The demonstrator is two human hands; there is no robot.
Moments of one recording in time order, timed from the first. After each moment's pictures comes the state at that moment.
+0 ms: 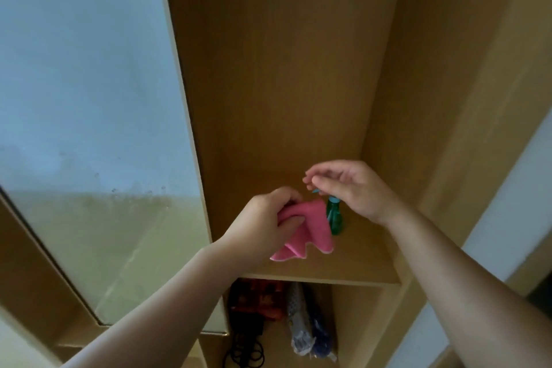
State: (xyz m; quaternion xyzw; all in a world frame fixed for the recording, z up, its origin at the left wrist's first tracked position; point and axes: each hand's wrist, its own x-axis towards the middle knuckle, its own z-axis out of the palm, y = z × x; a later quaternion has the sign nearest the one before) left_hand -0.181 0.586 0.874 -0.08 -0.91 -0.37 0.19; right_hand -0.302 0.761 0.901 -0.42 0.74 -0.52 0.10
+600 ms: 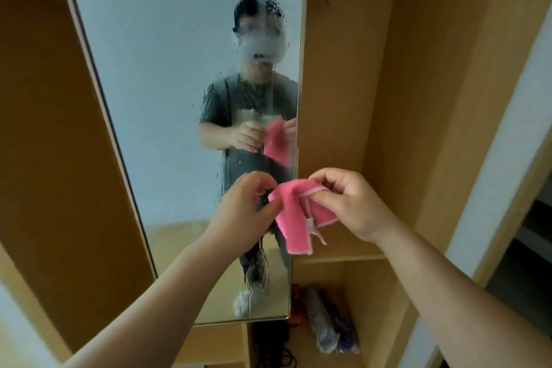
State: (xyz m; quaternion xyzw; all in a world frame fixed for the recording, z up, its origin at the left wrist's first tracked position) left_hand -0.005 0.441 0.931 -0.07 -0.87 -0.39 0.30; right_hand -0.065 0.633 0.948 -0.37 0.74 -0.57 0.02
